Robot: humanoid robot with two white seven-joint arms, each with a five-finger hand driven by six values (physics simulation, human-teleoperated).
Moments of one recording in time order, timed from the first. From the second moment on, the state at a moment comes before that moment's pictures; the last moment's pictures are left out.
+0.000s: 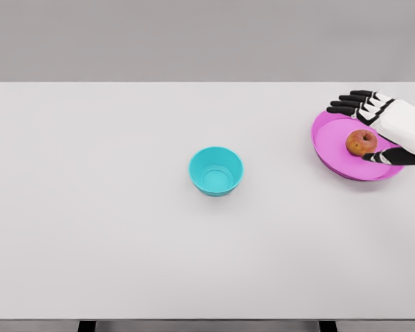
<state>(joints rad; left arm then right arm) 0.00 0.00 0.02 -0.08 -0.08 0.00 0.06 -0.21 -1.06 0.30 -1.66 0.26 -0.61 0.08</state>
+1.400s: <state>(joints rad) 0.00 0.00 0.02 -0.08 -0.08 0.00 0.06 -0.83 -0.82 0.71 -0.94 0.28 -0.61 0.61</state>
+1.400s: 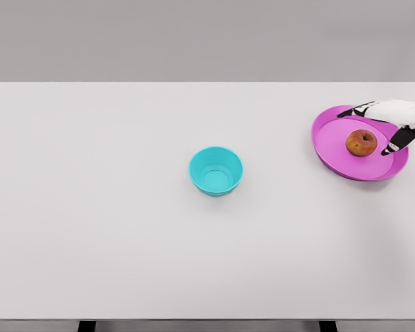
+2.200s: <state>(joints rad) 0.00 0.00 0.02 -0.08 -0.08 0.00 0.06 -0.86 -0.76 0.76 -0.83 0.32 -0.61 0.61</state>
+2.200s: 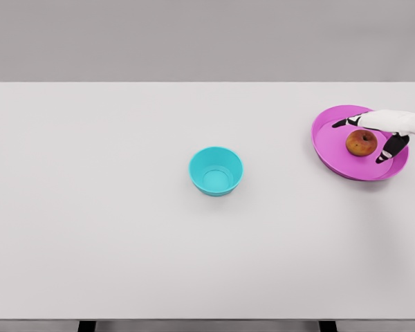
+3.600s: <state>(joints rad) 0.00 0.00 0.02 -0.08 -0.08 0.00 0.06 -0.87 -0.80 0.73 -1.13 0.31 -0.61 0.61</state>
